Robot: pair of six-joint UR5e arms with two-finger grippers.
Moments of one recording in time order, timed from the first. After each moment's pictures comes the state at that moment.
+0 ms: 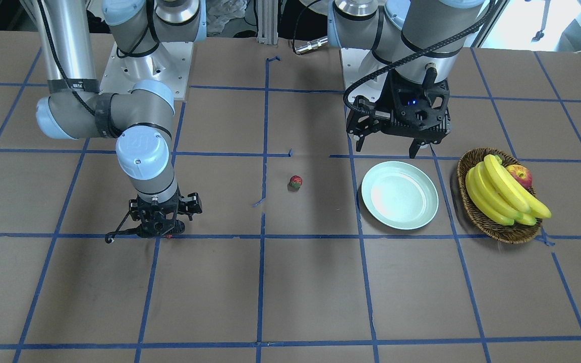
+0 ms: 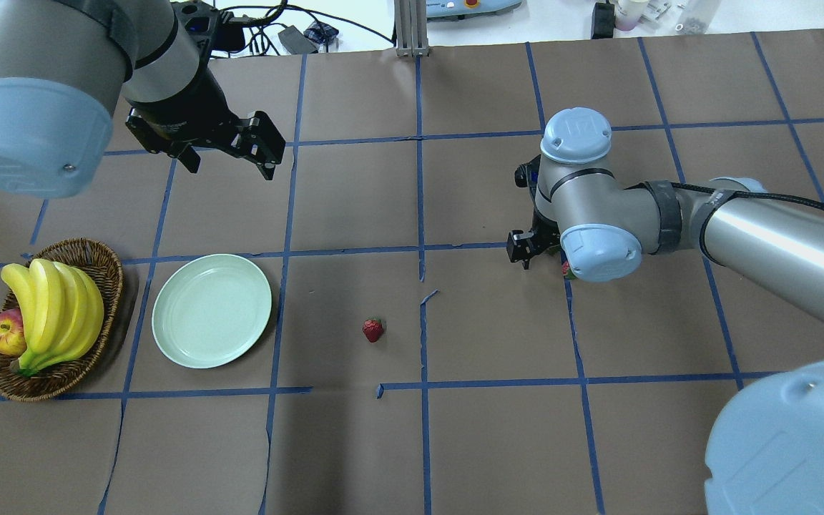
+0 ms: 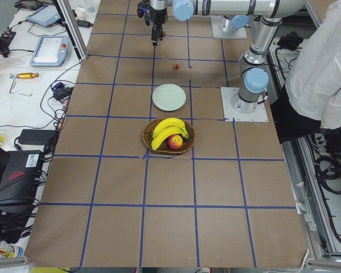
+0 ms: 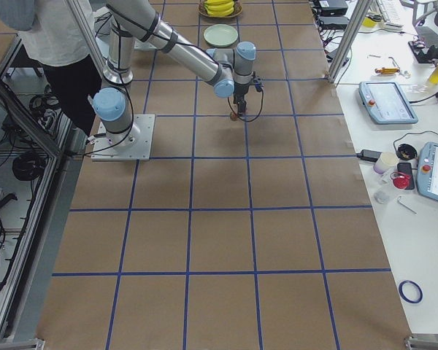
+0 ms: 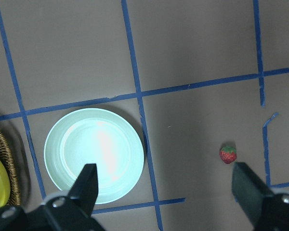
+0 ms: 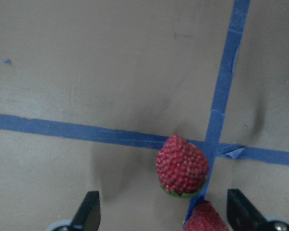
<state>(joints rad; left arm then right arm) -1.64 -1.60 -1.62 -1.41 1.59 0.08 1.65 -1.17 1.94 -2.29 -1.66 -0.09</state>
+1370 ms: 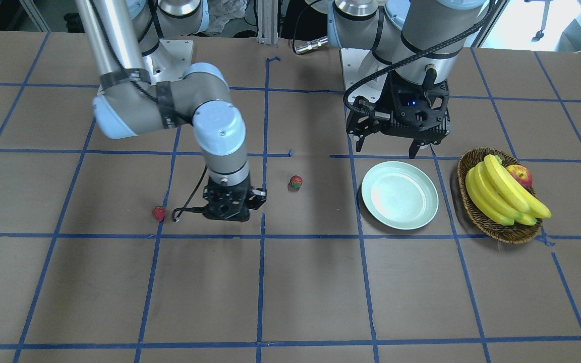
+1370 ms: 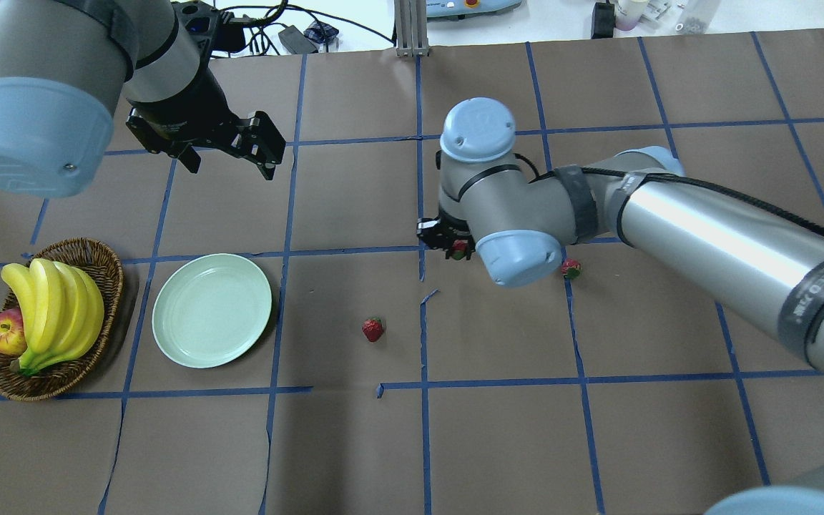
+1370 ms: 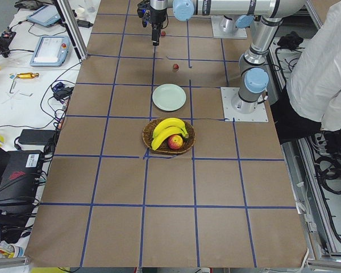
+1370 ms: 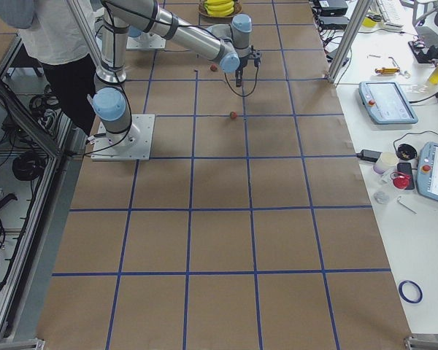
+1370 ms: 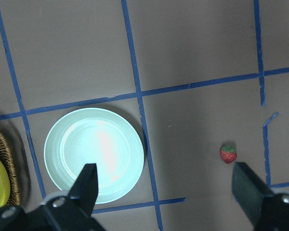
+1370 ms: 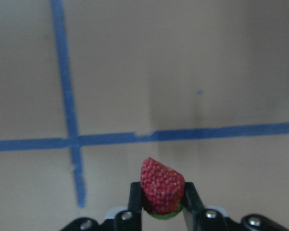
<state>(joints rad) -1.64 -1.60 -1.62 -1.41 1.59 0.08 1.93 -1.17 1.82 -2.25 -1.55 0.45</state>
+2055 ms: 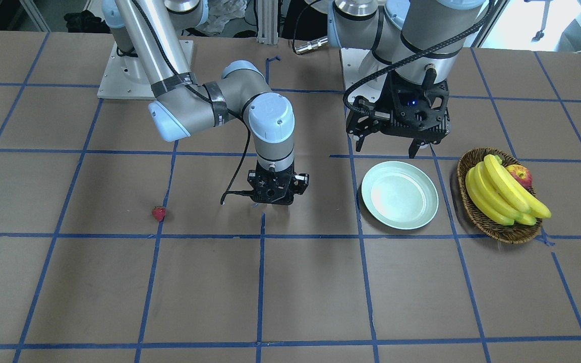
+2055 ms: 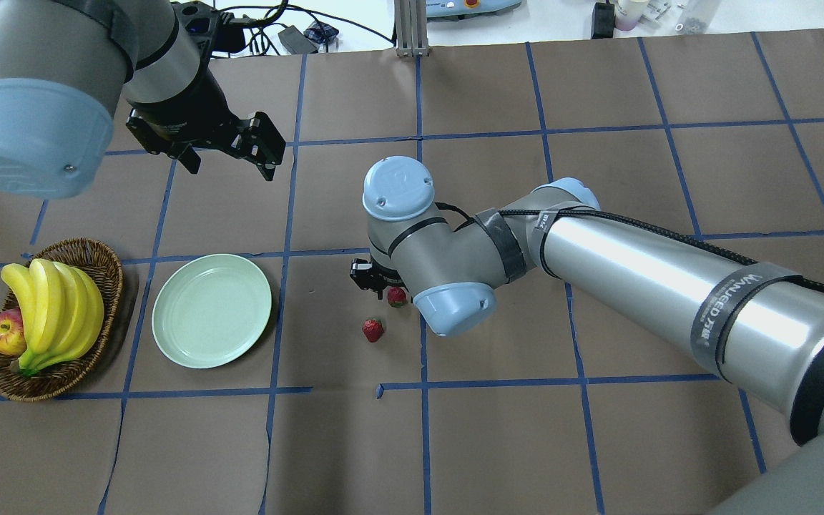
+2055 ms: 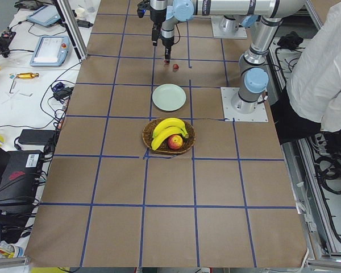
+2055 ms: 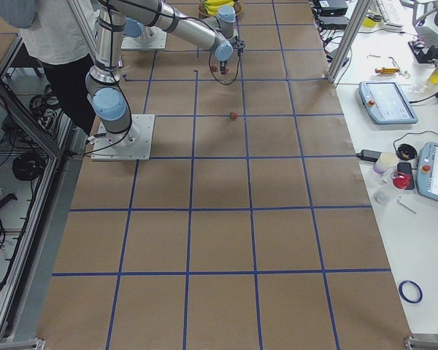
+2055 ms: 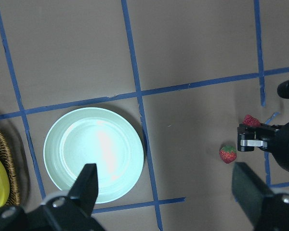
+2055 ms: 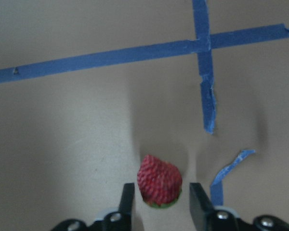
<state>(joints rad) -1.64 -1.60 -1.62 -1.41 1.59 0.08 2.05 -1.11 1.82 -2.31 -1.50 0.60</state>
